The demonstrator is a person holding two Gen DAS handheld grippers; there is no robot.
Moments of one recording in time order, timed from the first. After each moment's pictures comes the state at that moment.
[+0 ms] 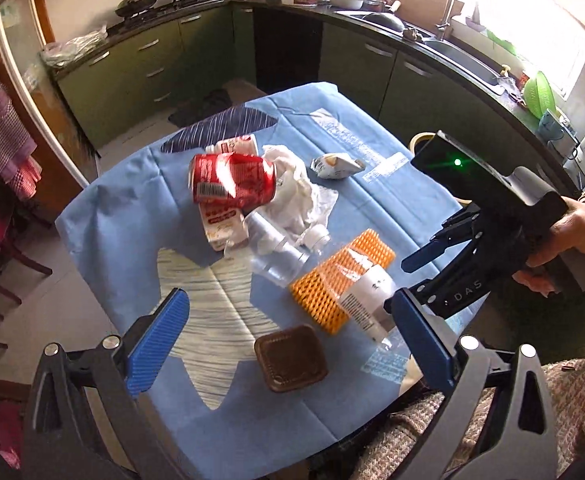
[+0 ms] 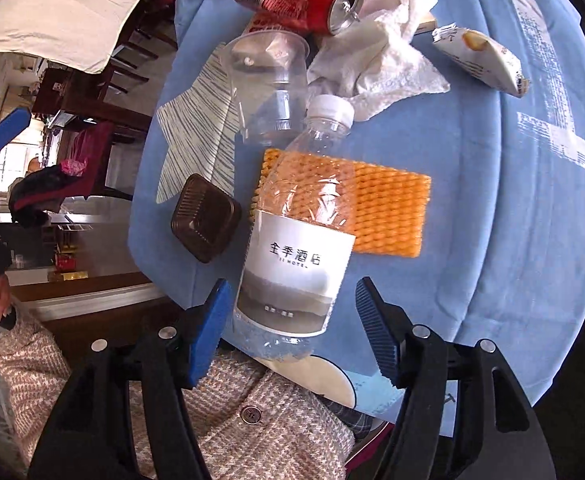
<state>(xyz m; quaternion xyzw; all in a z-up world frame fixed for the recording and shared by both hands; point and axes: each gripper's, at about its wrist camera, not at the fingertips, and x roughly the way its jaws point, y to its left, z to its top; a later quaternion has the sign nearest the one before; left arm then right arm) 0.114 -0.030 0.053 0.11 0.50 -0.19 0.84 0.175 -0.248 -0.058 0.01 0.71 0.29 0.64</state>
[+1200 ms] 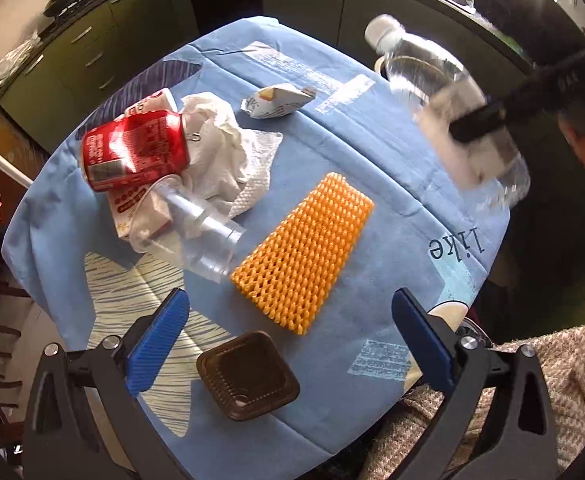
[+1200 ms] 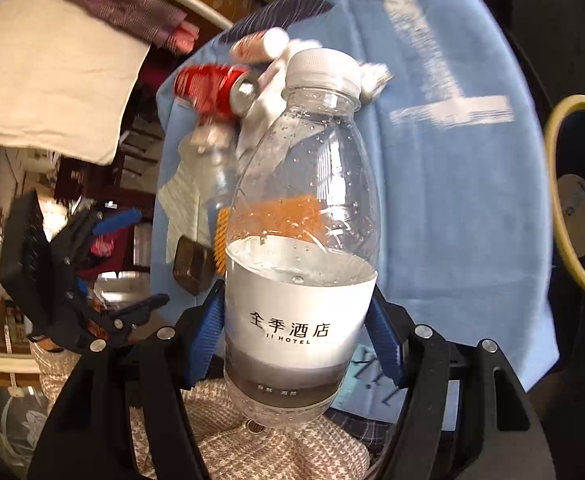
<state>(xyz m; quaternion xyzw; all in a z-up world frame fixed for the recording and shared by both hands) 0.133 -0.110 -0.034 0.20 0.55 -0.26 0.76 0.198 -0.442 -0.028 0.18 0.63 0.23 0.72</state>
